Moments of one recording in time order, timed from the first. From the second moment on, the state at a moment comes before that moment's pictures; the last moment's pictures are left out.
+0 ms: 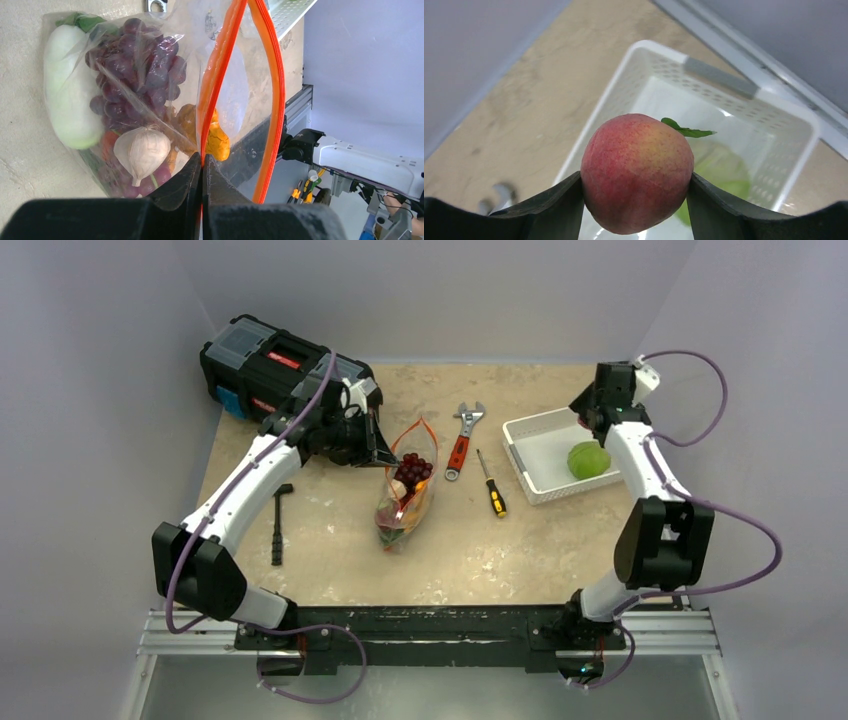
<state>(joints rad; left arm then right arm) -0.37 1.45 1.33 -0.70 0.57 -0.56 -0.09 1.62 1.31 -0.44 0.40 0.66</state>
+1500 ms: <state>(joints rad) -0.37 1.46 1.33 -0.71 0.51 -0.54 0.95 1.41 1.27 -0.20 0.30 0.04</state>
